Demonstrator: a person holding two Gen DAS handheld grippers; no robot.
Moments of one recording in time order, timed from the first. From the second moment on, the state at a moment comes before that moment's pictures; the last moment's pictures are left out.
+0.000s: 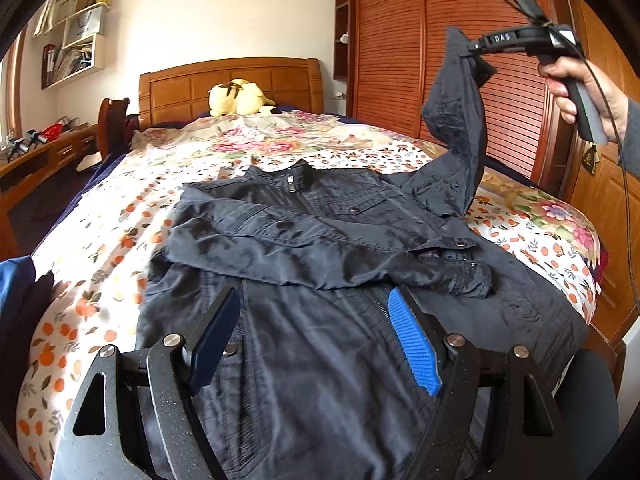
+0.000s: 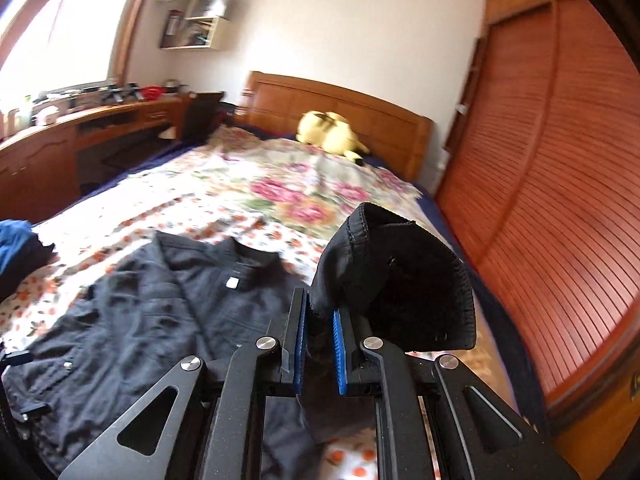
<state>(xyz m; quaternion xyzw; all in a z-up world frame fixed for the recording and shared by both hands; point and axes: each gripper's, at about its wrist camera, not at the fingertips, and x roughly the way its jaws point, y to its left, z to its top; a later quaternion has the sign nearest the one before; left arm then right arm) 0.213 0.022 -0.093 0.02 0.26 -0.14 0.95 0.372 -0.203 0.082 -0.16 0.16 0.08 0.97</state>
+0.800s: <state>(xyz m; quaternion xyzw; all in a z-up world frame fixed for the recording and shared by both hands) 0.206 0.065 -0.092 0.00 0.26 -0.10 0.96 0.332 -0.172 0.061 -0.20 0.20 0.23 0.93</state>
